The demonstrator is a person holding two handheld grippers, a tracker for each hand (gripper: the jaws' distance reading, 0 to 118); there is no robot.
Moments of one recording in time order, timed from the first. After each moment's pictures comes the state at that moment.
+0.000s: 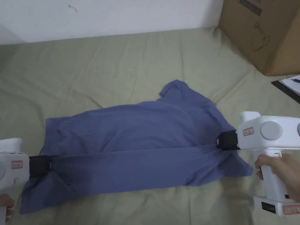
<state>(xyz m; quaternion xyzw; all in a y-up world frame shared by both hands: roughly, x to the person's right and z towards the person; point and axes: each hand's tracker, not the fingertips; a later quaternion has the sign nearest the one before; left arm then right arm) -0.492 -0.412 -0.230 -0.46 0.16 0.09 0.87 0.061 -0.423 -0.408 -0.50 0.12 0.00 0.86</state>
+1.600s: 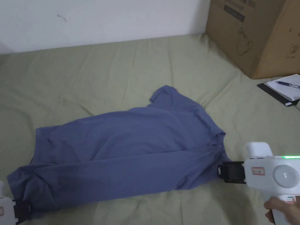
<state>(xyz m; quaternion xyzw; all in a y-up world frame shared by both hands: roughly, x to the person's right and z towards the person) -0.464 -0.420 -0.166 -0.47 0.15 0.18 0.85 0.092 -0.439 -0.332 -0.48 0.11 -0.02 0.87</state>
